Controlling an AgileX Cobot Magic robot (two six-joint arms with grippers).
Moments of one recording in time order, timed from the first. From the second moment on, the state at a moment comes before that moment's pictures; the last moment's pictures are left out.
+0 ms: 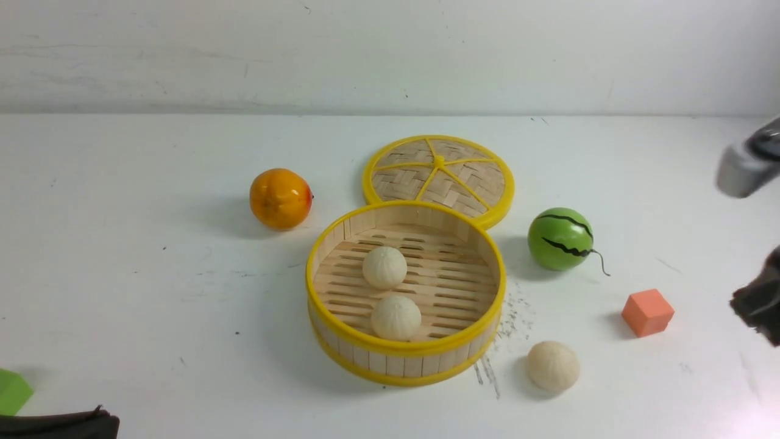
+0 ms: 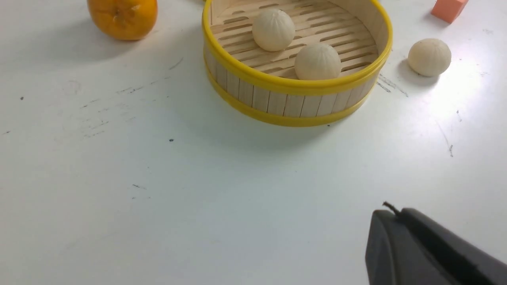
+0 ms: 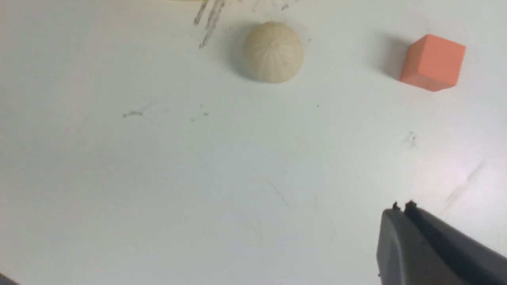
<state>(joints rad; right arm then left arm) 0.26 1.21 -1.15 0.11 1.17 -0.35 -0.67 0.44 -0.51 0.11 0.66 -0.21</state>
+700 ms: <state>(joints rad) 0.47 1.69 -1.22 -0.03 0.87 -0.14 -0.67 0.44 -0.51 0.11 0.66 -0.21</state>
